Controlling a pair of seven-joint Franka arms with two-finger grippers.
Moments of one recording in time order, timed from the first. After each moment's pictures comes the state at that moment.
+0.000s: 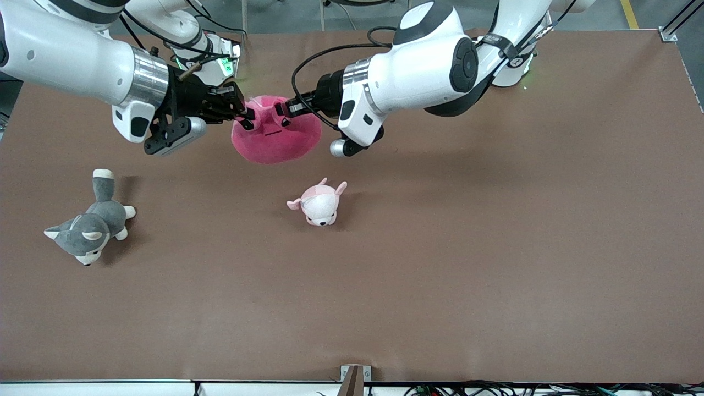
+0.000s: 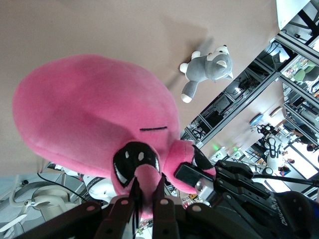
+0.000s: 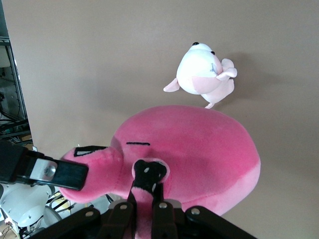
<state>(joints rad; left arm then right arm) -0.30 0.47 -0.62 -1.33 -0.69 2.19 -1.11 0.35 0.03 -0.03 -1.63 0.61 1.60 0.16</state>
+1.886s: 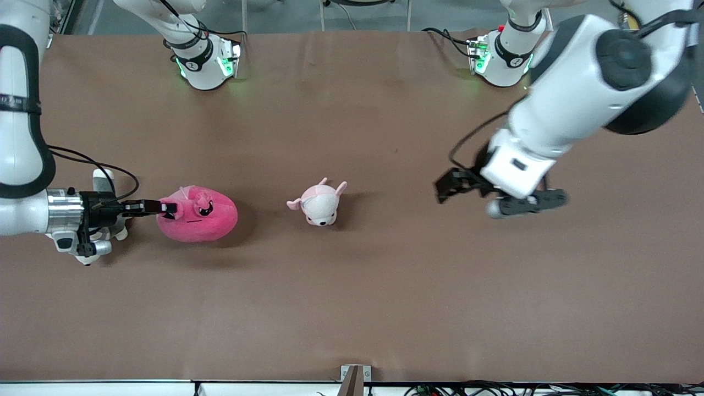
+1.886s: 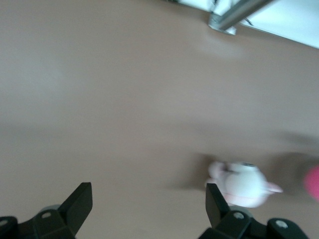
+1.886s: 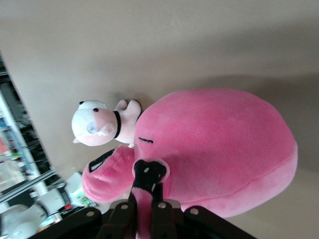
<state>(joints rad) 0.12 0.36 -0.61 -1.30 0.11 1.78 -0.57 -0.10 0.48 -0.06 -1.55 0.72 1.54 -0.27</state>
